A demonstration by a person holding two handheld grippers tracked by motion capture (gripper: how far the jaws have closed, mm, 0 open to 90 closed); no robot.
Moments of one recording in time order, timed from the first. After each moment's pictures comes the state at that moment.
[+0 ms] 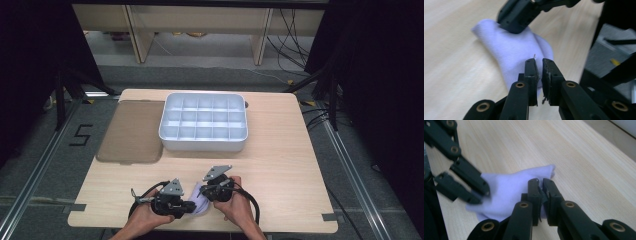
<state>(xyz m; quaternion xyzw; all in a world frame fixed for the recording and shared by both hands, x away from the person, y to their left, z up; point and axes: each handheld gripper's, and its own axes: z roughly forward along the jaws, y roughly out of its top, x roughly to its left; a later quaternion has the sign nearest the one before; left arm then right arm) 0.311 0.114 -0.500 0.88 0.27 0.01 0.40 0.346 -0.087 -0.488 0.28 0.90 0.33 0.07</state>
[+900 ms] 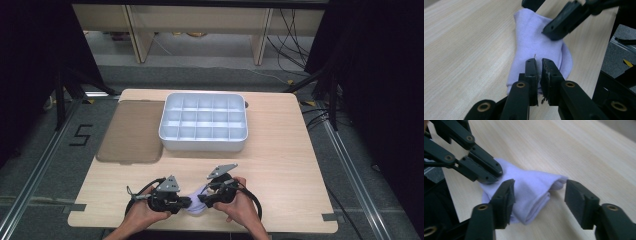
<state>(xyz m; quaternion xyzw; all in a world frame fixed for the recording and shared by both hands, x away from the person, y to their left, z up) 0.321 0.125 -0.502 0.87 0.28 0.02 0.40 0.348 -0.094 -0.489 0.32 0.88 0.34 0.03</state>
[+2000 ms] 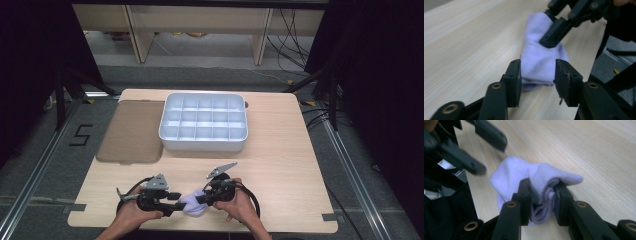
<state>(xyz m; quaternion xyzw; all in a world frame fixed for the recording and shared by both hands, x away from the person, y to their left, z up) 0.317 0.161 -0.493 0.84 0.32 0.00 0.44 0.353 -0.095 -0.502 0.33 0.87 0.36 -0.06</state>
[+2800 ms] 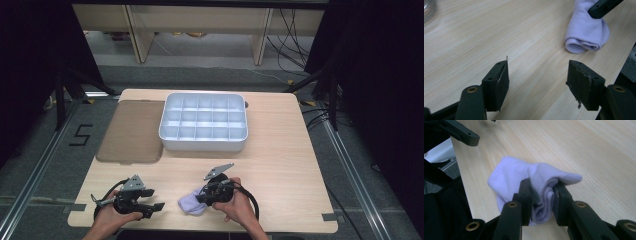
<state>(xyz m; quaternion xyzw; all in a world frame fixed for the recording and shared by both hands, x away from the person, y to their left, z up) 0.313 0.208 -0.505 0.83 0.37 0.06 0.40 0.349 -0.088 -0.495 0.30 0.89 0.35 -0.03</state>
